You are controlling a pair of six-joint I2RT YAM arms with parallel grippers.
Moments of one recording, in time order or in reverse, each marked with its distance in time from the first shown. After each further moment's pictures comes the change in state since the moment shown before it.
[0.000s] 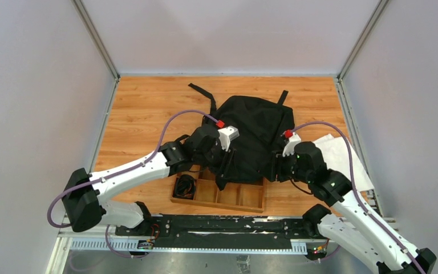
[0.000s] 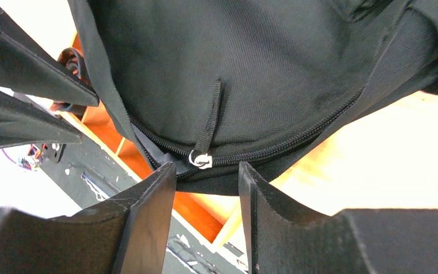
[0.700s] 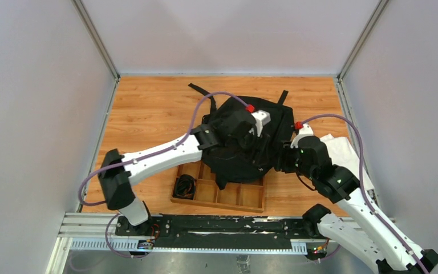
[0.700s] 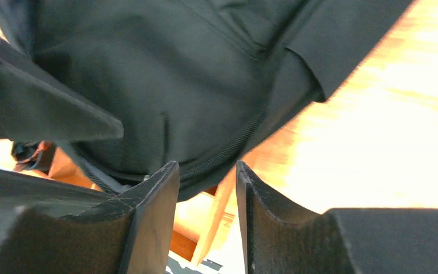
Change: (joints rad) left arm -0.092 0.305 0.499 -0.131 -0.152 -0.039; right arm -0.001 0.032 0.152 -0.087 0.257 0.011
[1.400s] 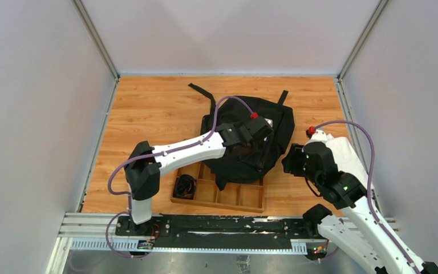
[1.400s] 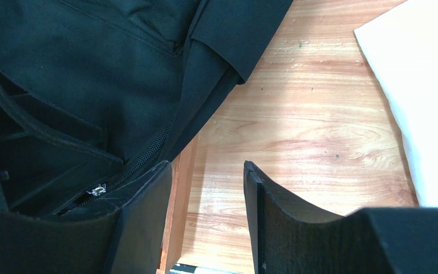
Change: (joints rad) left arm -0.044 0.266 0.175 -0.230 -0.168 -0.154; right arm -0.050 -0.082 -0.027 -0.135 0.201 0.053
